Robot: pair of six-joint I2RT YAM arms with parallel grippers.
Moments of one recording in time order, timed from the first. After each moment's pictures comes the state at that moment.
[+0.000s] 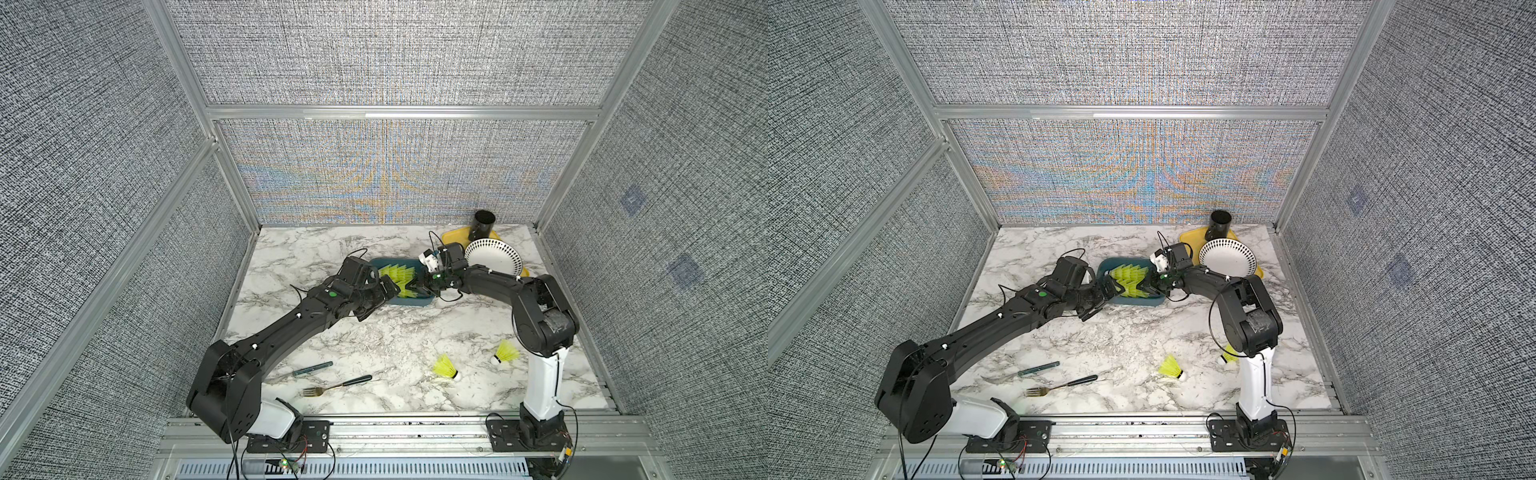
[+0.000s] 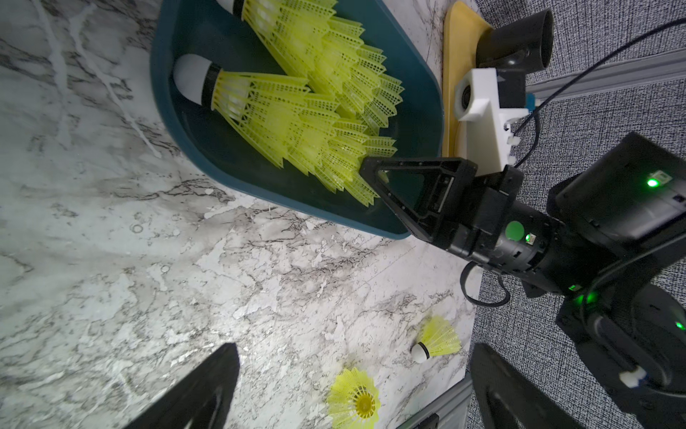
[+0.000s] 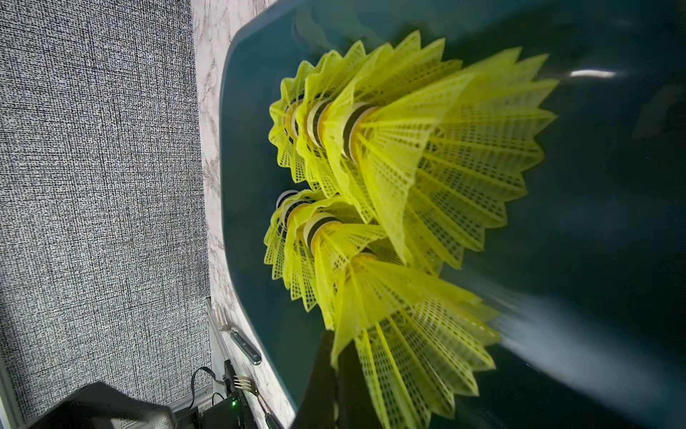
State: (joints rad) left arm -0.62 1.44 1.02 -0.38 0.26 -1.04; right arm 0.40 2.03 1.31 -0.14 -0.68 0.68
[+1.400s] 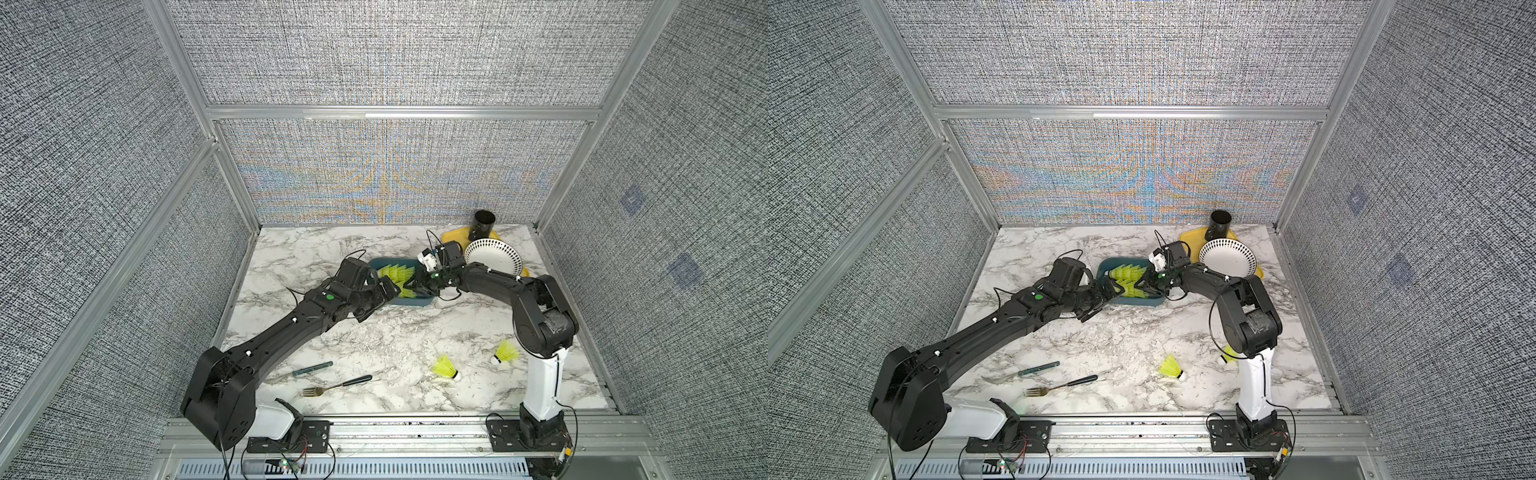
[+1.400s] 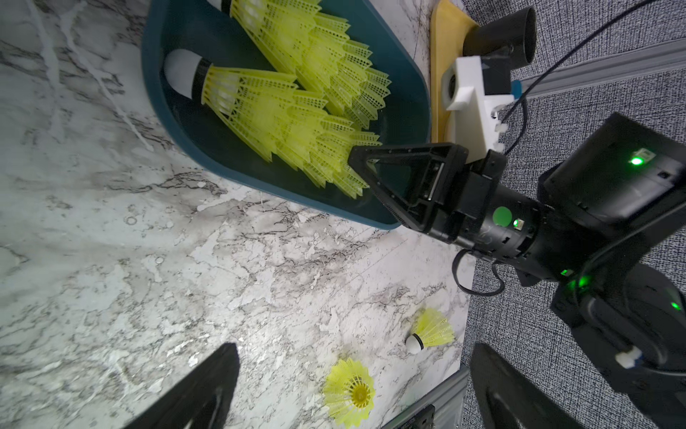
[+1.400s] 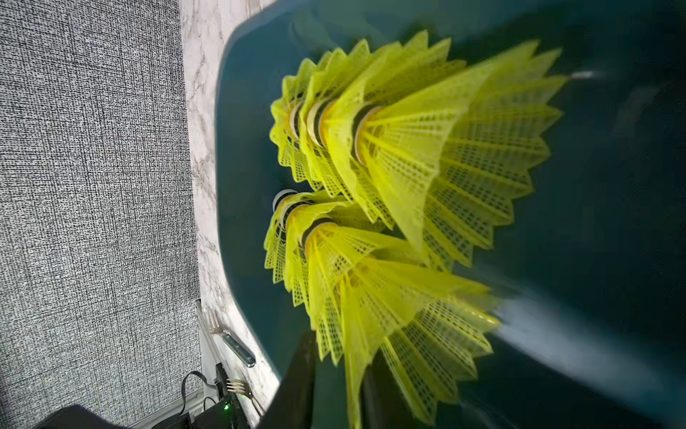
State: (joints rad) left arm -0.63 1.40 1.00 -0.38 0.26 -1.04; right arm 0.42 2.01 1.35 -0.21 -0.63 0.65
